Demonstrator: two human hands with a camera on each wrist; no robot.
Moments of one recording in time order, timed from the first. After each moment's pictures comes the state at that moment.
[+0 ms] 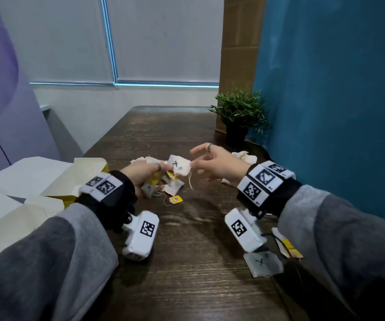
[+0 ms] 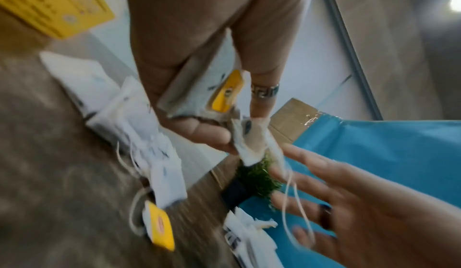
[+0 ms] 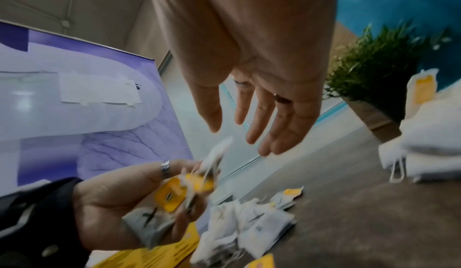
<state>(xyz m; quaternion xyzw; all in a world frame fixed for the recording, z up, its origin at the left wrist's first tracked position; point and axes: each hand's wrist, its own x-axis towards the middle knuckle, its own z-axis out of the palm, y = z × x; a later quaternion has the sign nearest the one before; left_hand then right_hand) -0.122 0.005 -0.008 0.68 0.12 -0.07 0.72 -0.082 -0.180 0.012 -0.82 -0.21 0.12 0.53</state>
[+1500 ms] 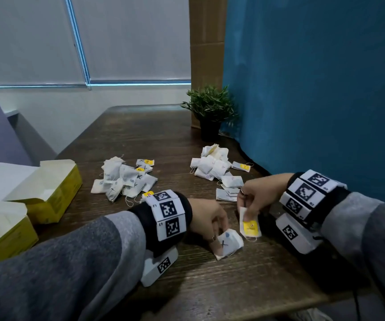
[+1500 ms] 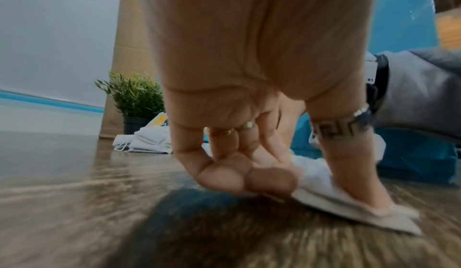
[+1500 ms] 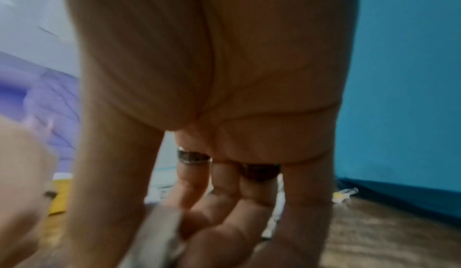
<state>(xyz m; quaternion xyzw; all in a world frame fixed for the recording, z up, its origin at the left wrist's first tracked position) -0.164 -0.157 -0.020 0.91 -0.25 -0.29 0.15 -0.098 -0.332 -0.012 -0.91 -0.23 0.33 0.08</state>
